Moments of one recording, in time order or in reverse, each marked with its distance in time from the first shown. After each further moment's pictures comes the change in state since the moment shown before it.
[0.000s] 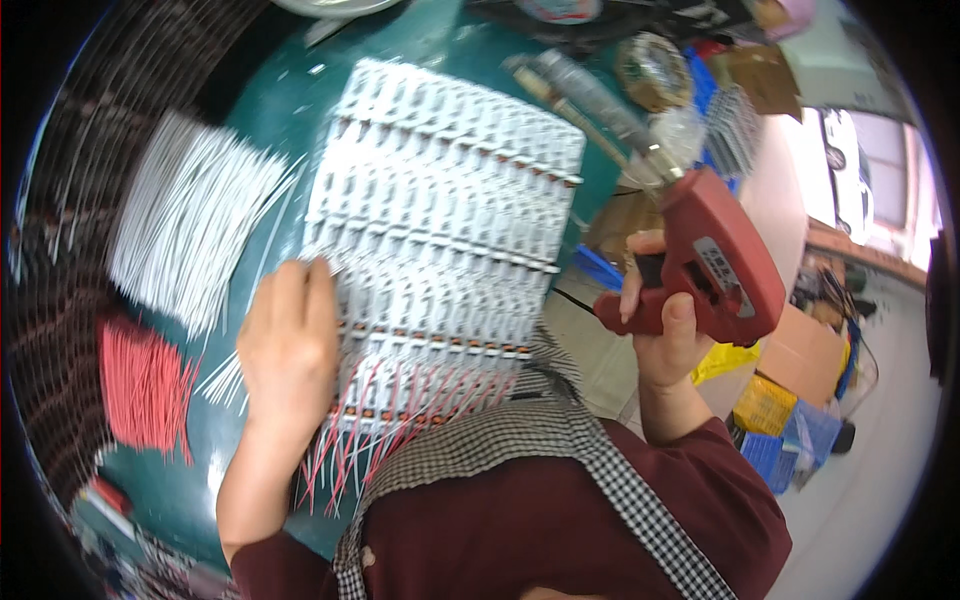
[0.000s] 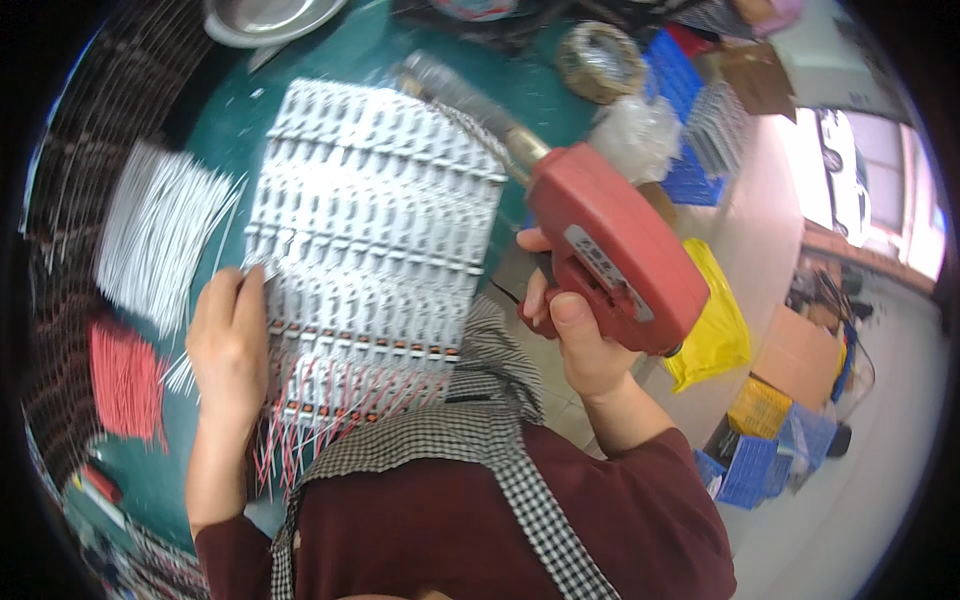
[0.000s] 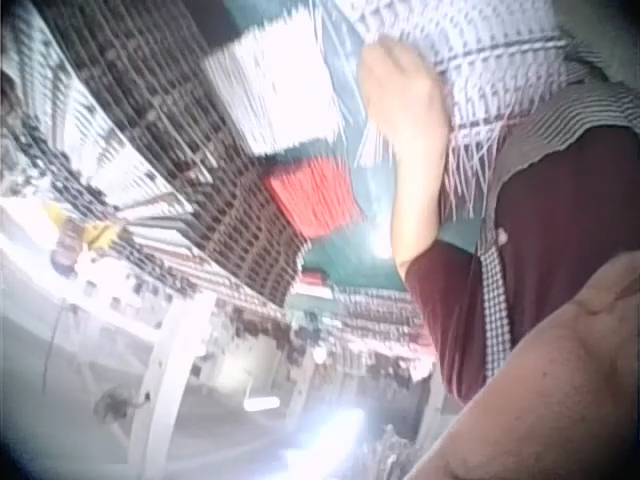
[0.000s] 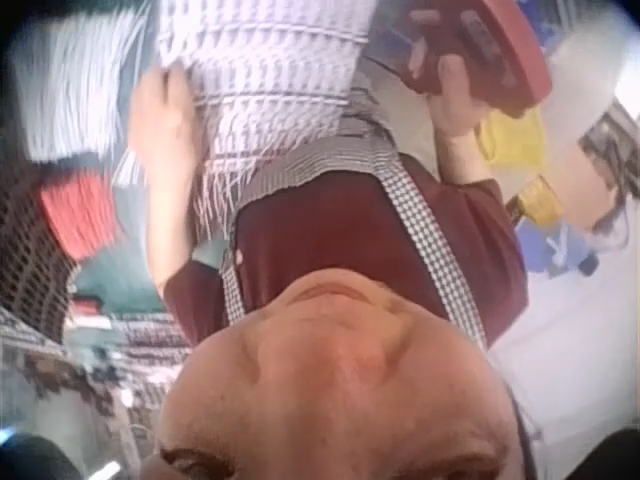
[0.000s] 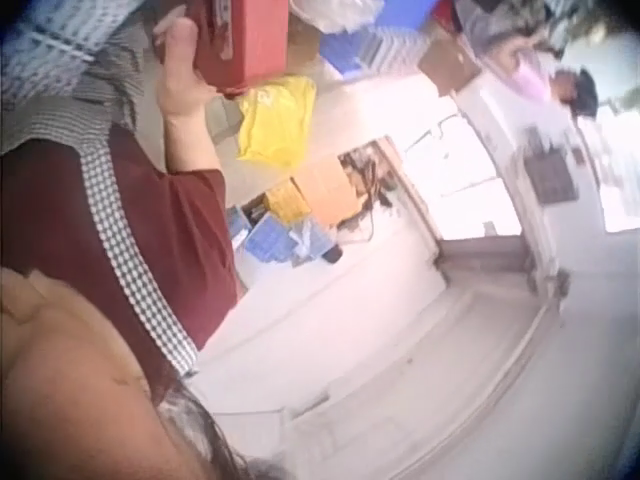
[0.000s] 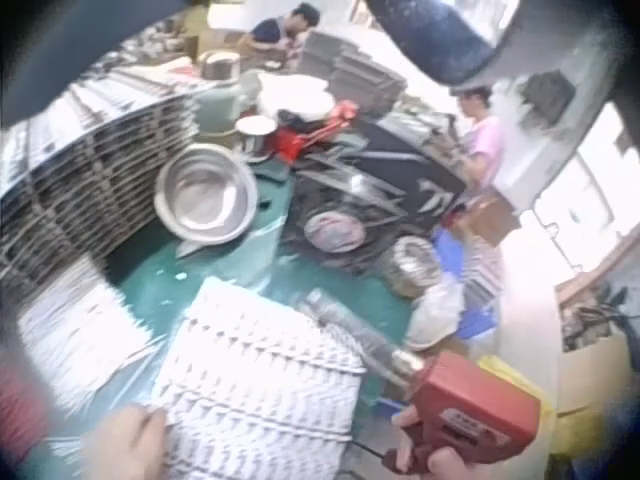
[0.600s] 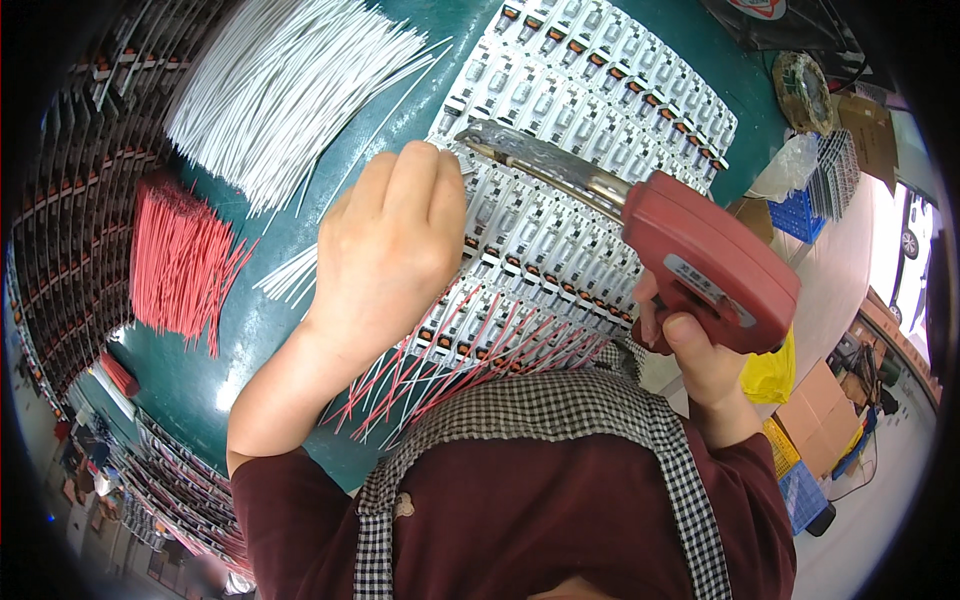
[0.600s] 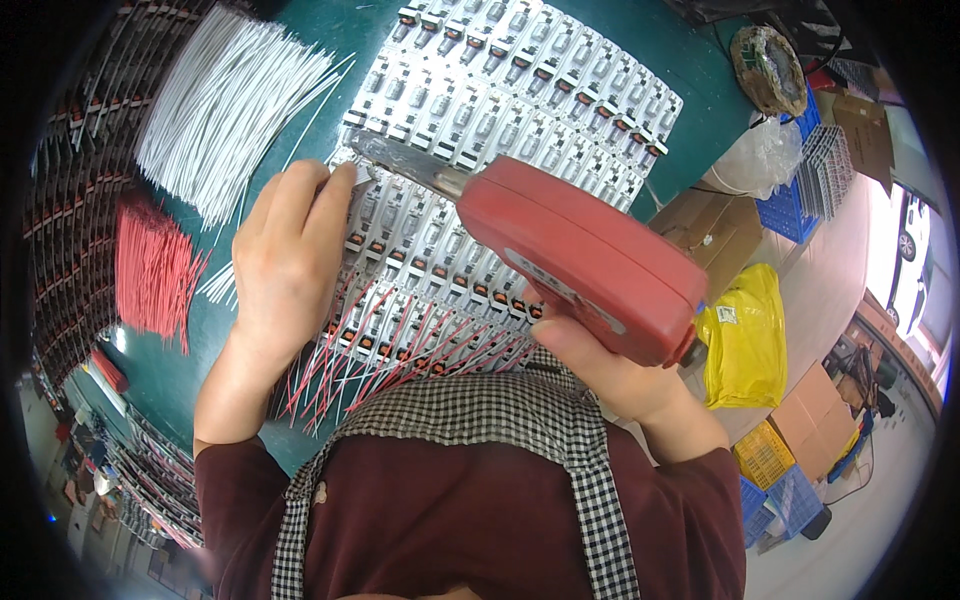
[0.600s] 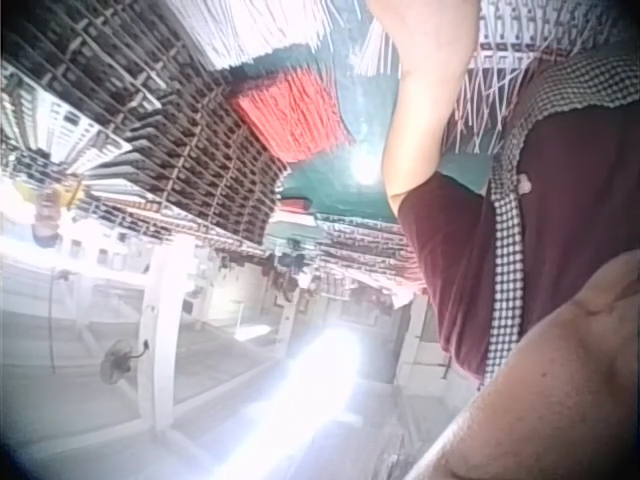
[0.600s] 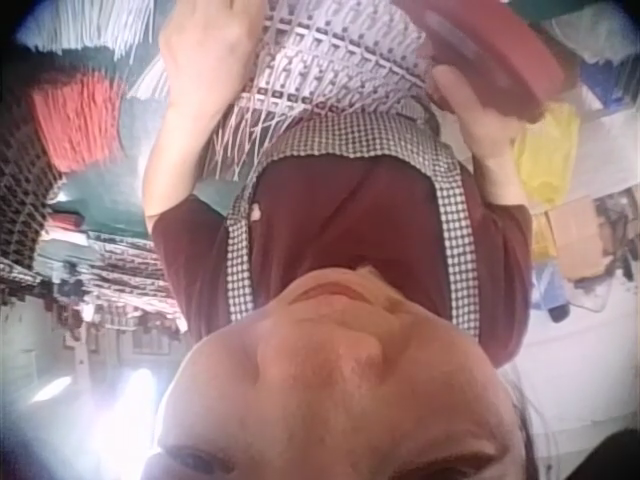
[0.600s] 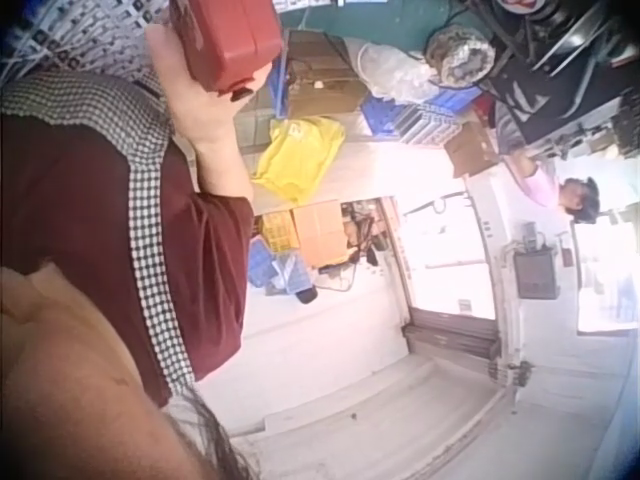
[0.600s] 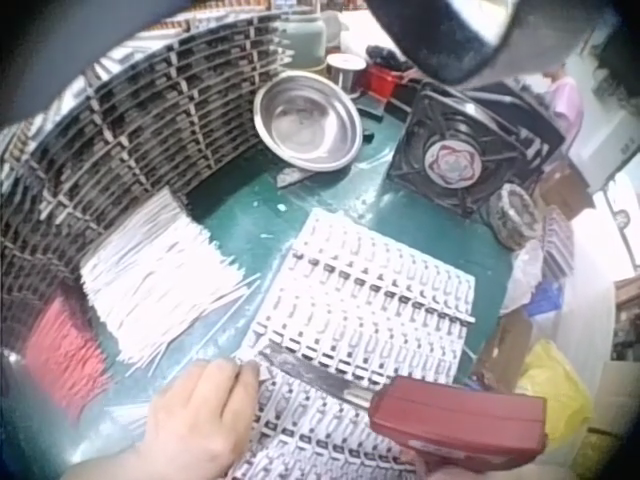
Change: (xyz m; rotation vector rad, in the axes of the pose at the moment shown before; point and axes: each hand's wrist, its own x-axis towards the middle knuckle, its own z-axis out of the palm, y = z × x) left_hand -0.001 -0.005 0.005 0.049 0.096 0.038; right_hand -0.006 0.000 0.034 0.090 -0.386 0.428
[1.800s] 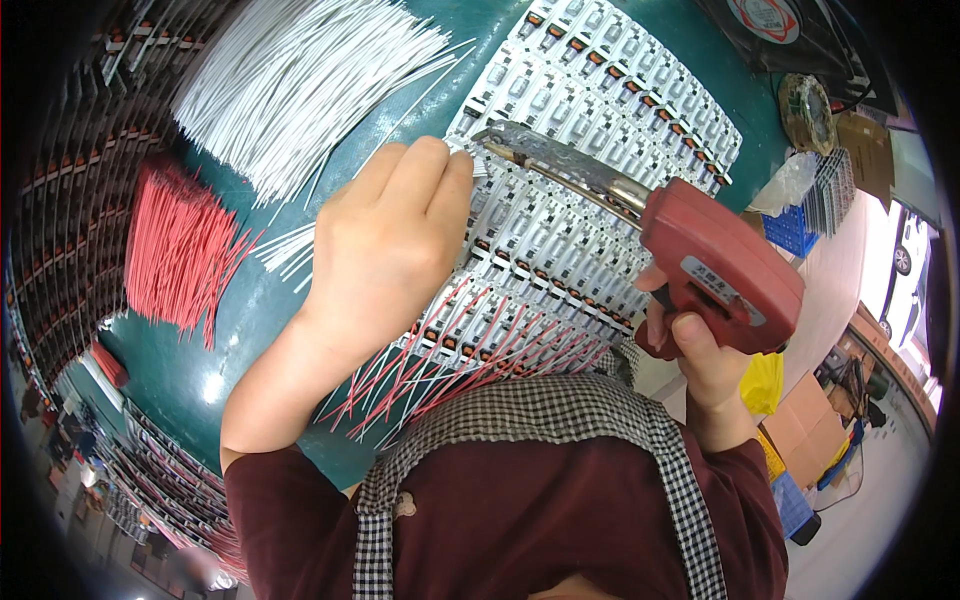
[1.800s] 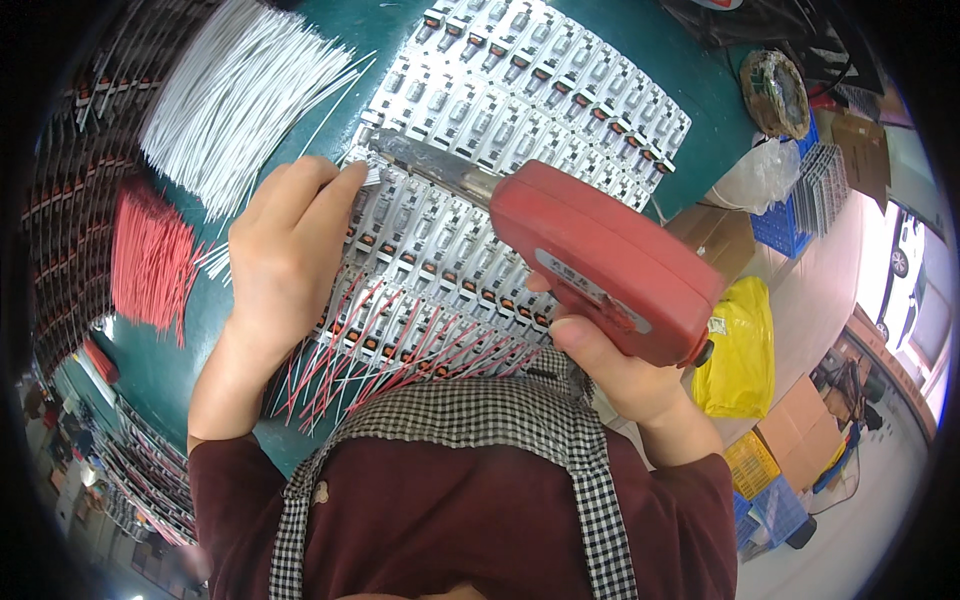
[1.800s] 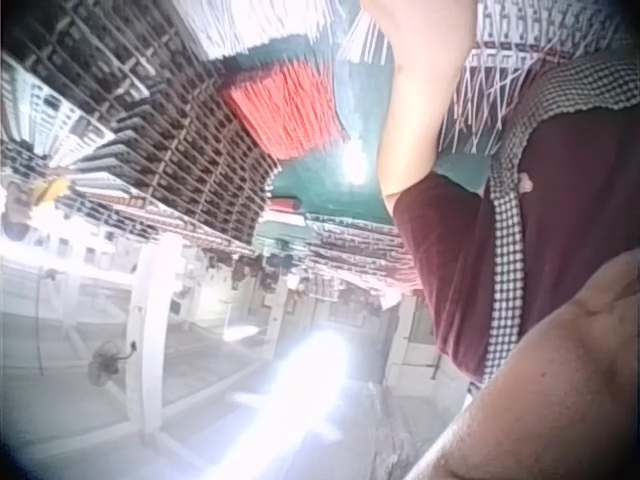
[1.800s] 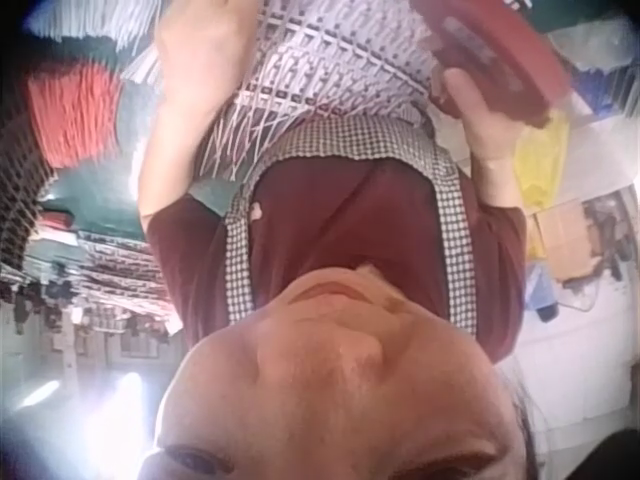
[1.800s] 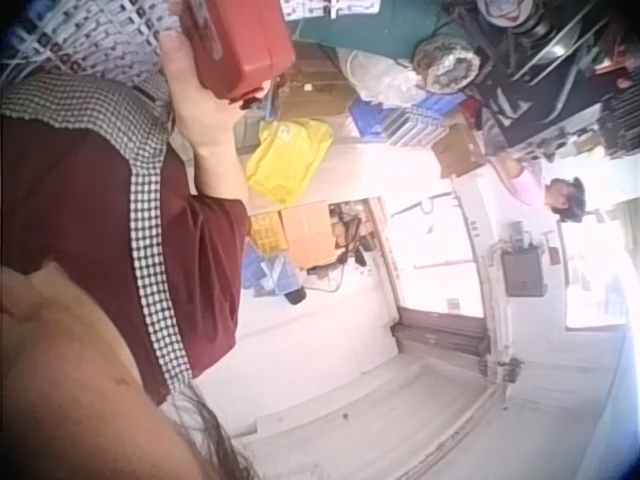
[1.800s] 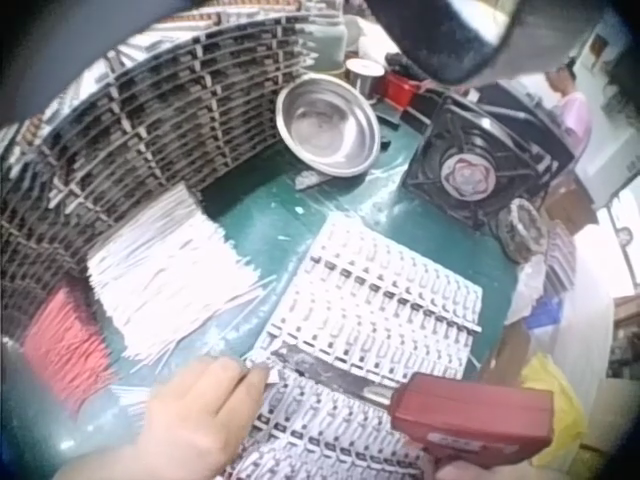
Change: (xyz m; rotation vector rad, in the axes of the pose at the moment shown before) left_hand -0.002 -0.009 0.000 -0.135 0.062 -0.032; right_hand 0.007 -0.005 0.001 -0.013 0.011 -0.020
